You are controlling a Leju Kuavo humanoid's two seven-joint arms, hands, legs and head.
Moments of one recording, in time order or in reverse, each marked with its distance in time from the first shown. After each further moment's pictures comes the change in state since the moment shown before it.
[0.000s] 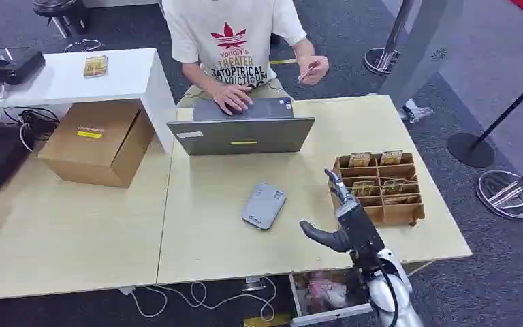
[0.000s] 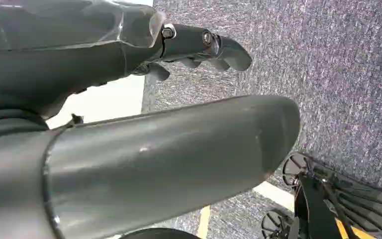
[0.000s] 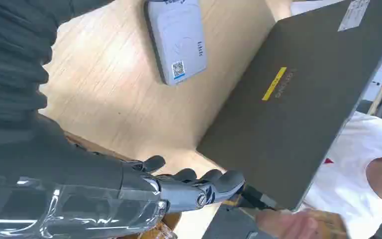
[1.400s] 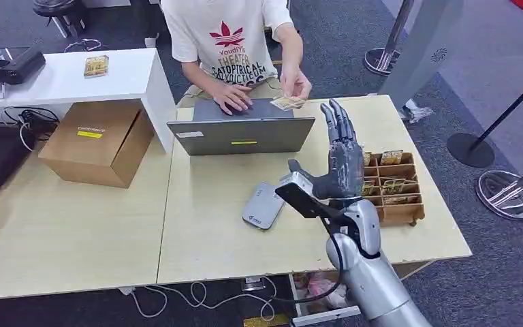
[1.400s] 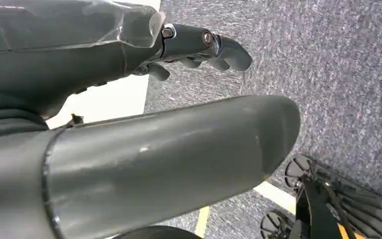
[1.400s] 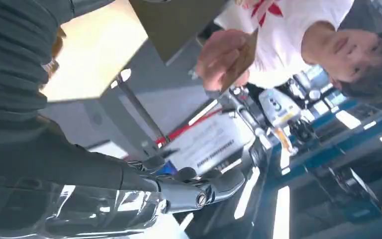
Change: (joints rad) left arm 0.002 -0.019 0.021 0.000 0.016 0.048 0.005; right arm -0.339 -0.002 0.246 0.211 0.619 -0.659 0.032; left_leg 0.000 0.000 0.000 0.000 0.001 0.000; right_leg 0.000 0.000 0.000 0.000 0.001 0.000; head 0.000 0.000
